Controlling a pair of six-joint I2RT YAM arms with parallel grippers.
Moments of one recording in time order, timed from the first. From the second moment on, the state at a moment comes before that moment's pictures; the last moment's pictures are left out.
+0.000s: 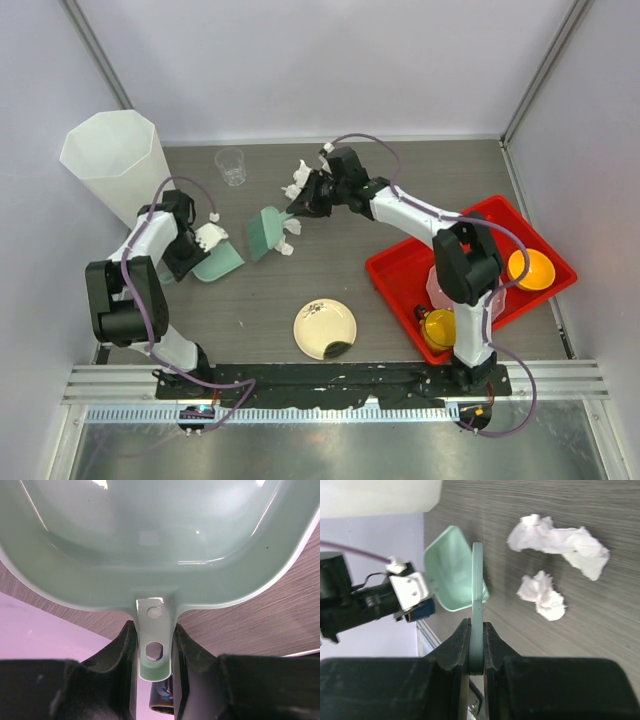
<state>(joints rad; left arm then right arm) 0.12 1.59 1.06 -0.94 -0.11 0.97 0.62 2.01 1.57 -0.17 -0.44 0.90</state>
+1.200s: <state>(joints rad) -0.09 1.85 1.29 -1.07 -0.14 1.01 0.76 2.21 2.17 -0.74 0.19 0.24</state>
